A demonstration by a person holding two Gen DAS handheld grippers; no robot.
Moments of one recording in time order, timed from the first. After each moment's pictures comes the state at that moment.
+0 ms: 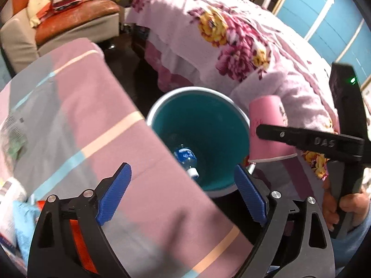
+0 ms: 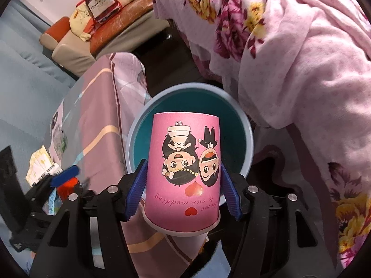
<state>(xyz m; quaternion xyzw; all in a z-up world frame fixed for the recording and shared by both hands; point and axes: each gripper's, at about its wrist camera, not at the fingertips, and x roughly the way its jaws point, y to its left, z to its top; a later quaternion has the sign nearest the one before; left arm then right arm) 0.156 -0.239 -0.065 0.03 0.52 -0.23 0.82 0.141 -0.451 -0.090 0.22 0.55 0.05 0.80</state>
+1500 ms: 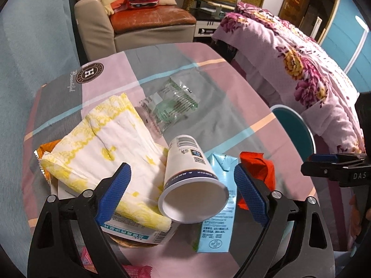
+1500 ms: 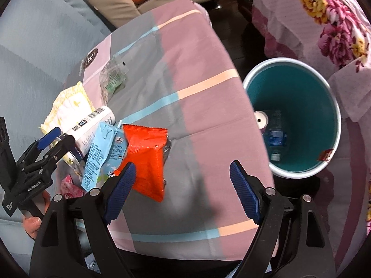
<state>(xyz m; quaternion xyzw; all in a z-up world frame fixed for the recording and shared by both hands) 0.128 -0.001 -0.028 0.00 0.49 -0.09 0.86 0.135 -0.245 -0.055 0.14 0.62 0.14 0.76</state>
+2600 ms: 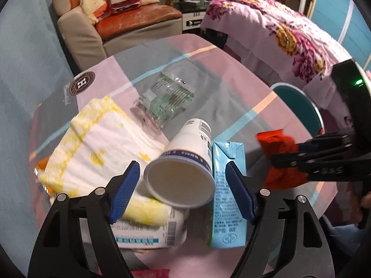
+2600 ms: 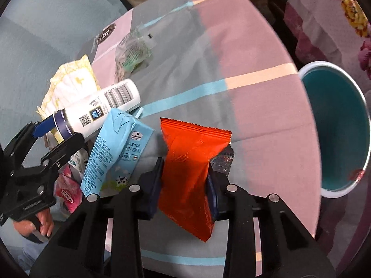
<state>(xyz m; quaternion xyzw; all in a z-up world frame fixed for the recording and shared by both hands) 0.131 -0.013 -0.040 0.09 0.50 -0.11 0.85 0.147 -0.201 -0.083 0.11 0.62 0.19 0.75</state>
